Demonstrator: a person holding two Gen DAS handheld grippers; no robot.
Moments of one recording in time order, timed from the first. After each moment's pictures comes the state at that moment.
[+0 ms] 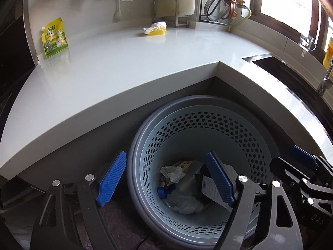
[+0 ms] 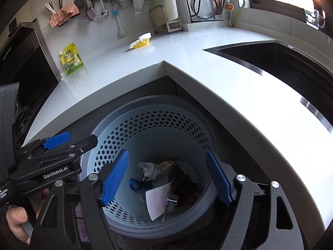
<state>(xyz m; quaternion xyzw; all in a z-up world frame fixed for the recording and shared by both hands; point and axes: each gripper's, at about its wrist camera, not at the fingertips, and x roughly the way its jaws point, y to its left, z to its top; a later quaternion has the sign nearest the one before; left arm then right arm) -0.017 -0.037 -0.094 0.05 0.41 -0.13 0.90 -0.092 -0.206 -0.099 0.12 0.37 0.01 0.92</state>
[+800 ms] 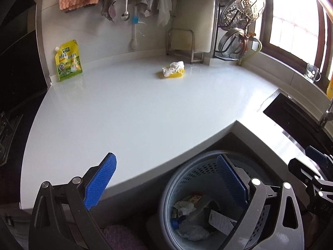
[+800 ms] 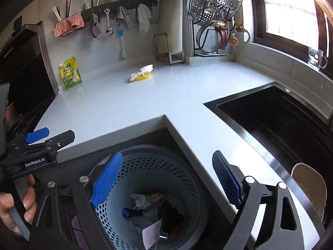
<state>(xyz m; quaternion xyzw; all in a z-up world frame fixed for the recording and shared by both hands) 0.032 -0.001 -0.015 0.02 0.34 -0.11 0.94 -0.052 -0.205 -0.021 0.05 0.31 -0.02 0.95</state>
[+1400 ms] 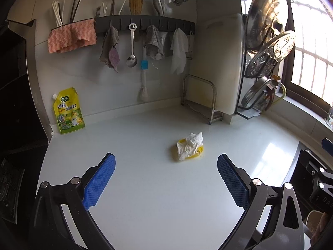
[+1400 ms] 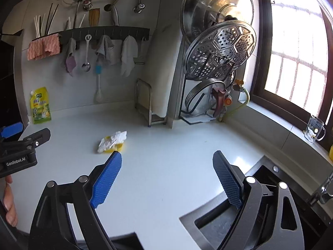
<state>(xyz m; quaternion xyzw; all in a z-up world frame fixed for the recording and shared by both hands) 0.190 -0.023 0.086 0.01 0.25 -0.06 0.97 0.118 -0.223 0.098 -0.03 0.22 -0.09 0.97</state>
